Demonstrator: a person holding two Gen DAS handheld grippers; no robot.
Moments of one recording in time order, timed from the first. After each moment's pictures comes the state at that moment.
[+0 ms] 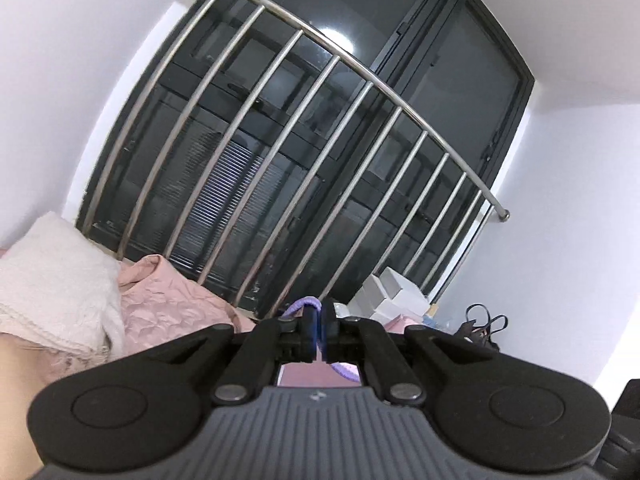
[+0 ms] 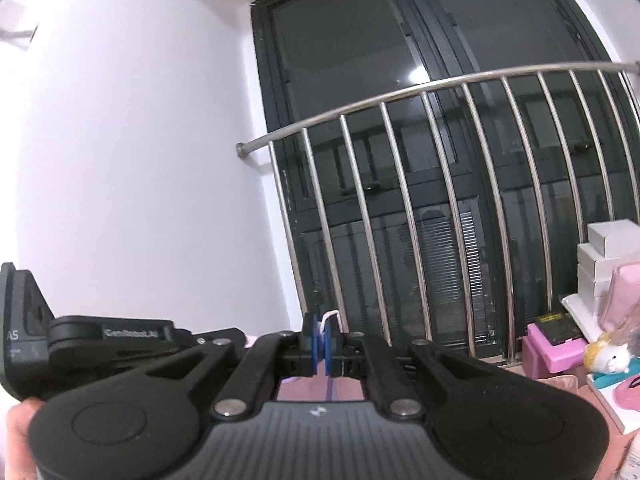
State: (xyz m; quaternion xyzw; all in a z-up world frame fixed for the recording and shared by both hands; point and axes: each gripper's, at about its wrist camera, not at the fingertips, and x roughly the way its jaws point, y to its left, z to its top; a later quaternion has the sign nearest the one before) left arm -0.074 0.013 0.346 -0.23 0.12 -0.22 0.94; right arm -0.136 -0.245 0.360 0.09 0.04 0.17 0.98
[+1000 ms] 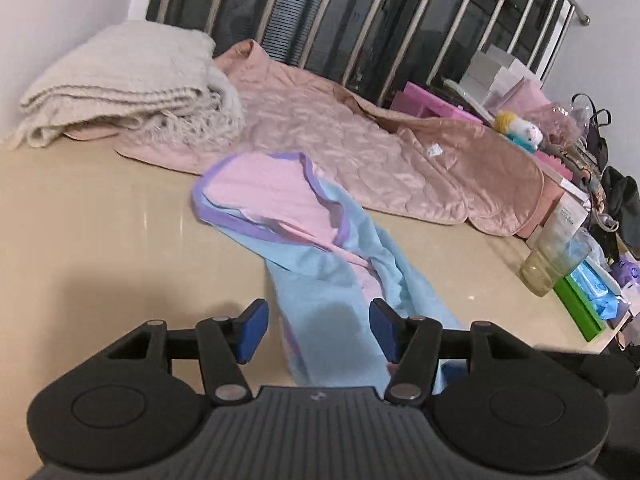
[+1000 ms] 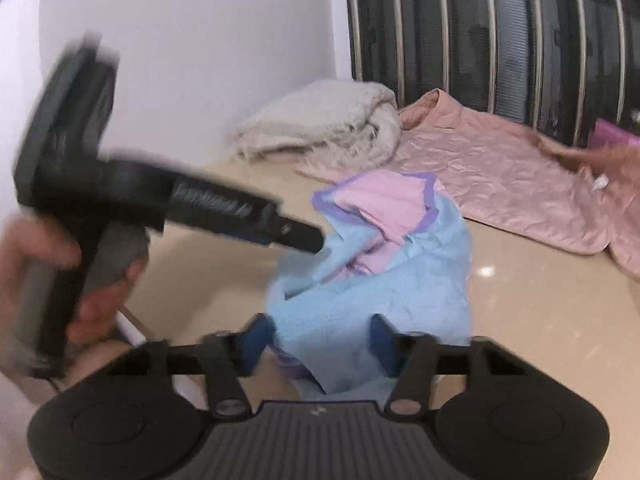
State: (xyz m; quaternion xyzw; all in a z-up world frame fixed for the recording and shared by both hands) left arm -0.047 0.031 0.056 -0.09 0.36 -0.19 0.91; right arm -0.128 -0.142 0.017 -0.05 0.32 0.23 0.92
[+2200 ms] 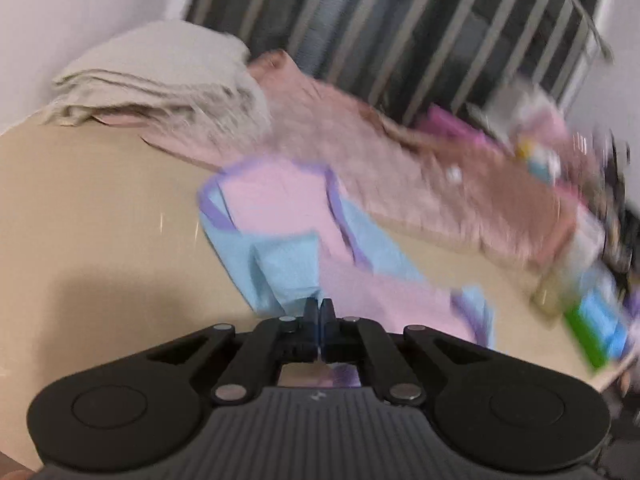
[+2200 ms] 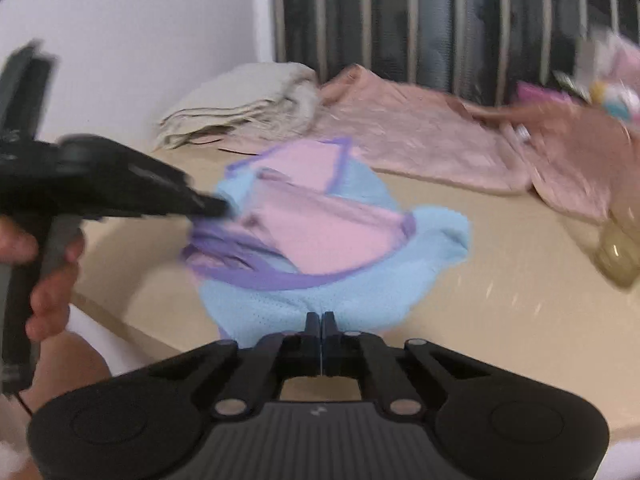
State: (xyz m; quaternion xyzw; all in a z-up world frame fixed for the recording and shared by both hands) left arm -0.078 0.056 0.061 -0.18 0.30 -0.12 0.93; right arm -0.146 -0.193 0.017 0.01 0.34 0.12 0.93
